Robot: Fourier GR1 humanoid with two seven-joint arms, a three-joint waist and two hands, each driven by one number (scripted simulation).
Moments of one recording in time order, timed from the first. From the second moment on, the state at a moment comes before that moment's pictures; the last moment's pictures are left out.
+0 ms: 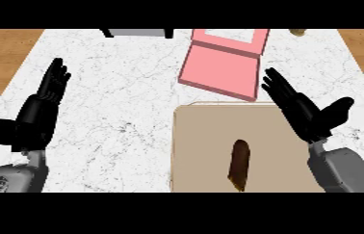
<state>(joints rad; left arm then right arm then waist) -0.14 0.36 -0.04 -1.61 0.09 0.17 0.04 -0.25 -0.42 0.23 -1.37 -0.46 0.08 0.00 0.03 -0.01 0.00</state>
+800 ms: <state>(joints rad) -0.15 0.44 -0.13 -1.60 0.04 0.00 -0.03 -0.26 -0.87 0.32 -1.91 0.19 -0.22 0.39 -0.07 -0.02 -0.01</state>
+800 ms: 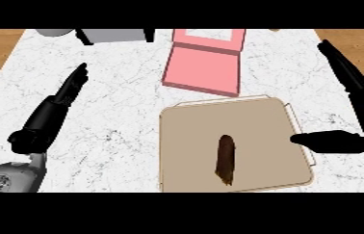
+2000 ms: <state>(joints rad) -0.25 0.40 -0.16 -1.52 0.02 -0.07 -0.06 -0.53 -0.74 0.86 -2.07 0.29 0.32 1.15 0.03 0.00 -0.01</state>
